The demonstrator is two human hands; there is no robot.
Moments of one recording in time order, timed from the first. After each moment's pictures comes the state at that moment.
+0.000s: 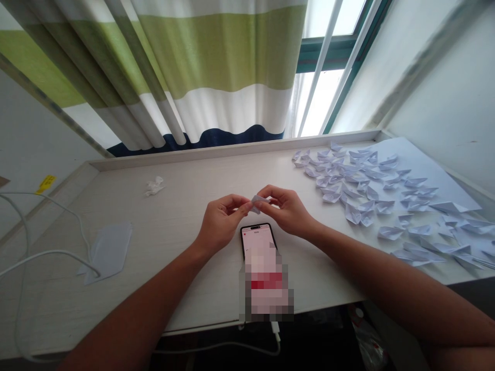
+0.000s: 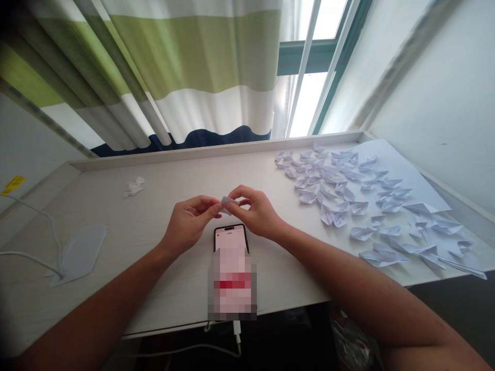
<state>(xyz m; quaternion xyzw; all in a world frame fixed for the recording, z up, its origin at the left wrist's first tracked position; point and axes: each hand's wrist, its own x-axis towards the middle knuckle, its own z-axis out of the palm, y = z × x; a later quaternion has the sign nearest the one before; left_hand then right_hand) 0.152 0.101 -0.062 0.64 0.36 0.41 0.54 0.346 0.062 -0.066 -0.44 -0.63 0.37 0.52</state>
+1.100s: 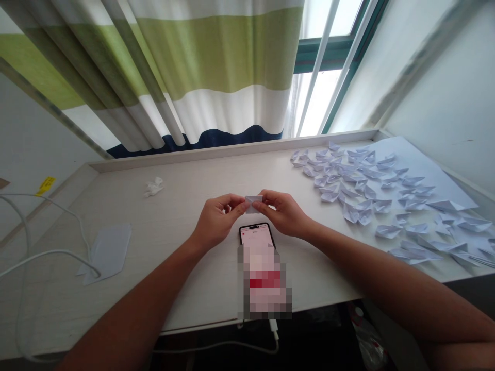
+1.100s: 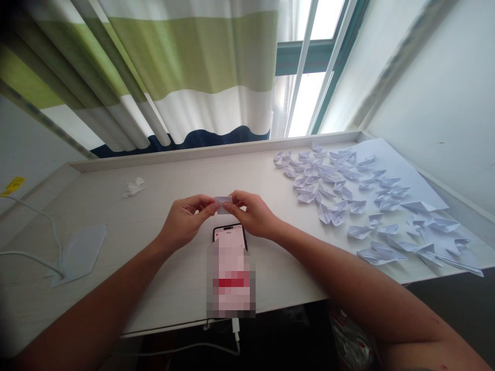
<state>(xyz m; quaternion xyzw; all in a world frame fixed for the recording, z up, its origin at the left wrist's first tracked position) 0.142 0.112 -0.059 0.73 0.37 0.38 0.43 0.347 0.064 -0.073 -0.46 -0.67 0.33 0.48</state>
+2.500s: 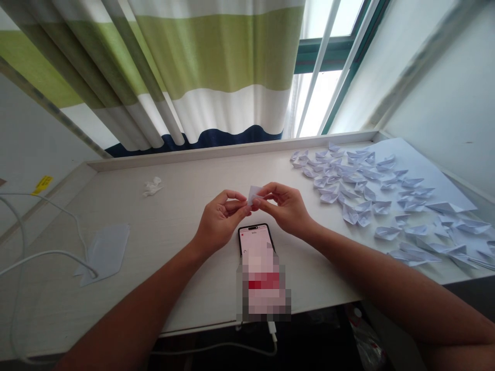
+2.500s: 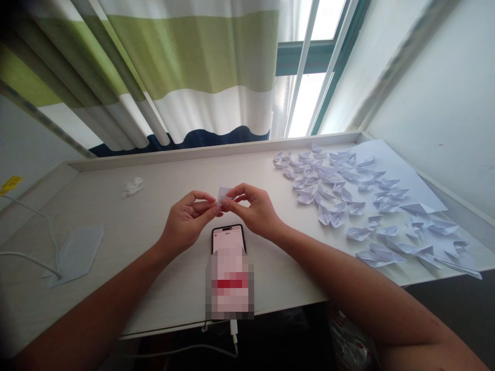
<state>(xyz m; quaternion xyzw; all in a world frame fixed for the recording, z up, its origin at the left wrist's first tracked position) 0.149 0.100 -0.064 0.65 0.31 0.41 0.57 0.346 0.064 -0.072 -0.43 -0.58 0.37 0.59</state>
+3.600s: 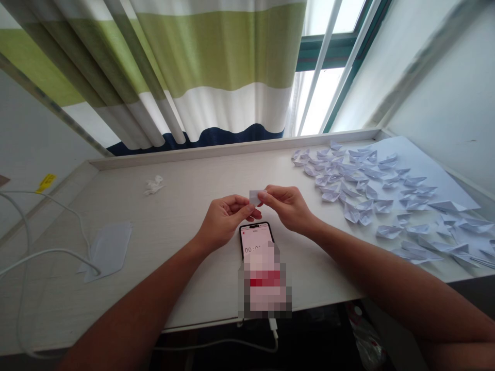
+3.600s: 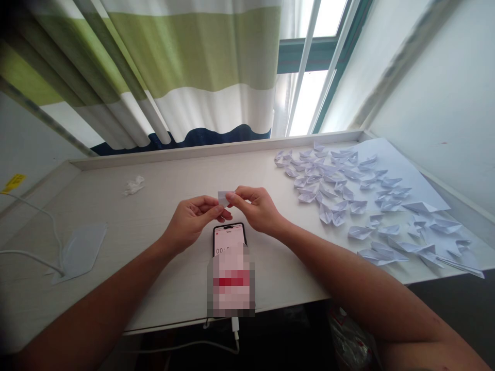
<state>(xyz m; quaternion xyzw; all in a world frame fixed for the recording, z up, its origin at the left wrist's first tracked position) 0.152 0.098 -0.055 0.63 0.32 0.35 0.62 0.351 0.062 -0.063 -0.44 -0.63 0.35 0.53</state>
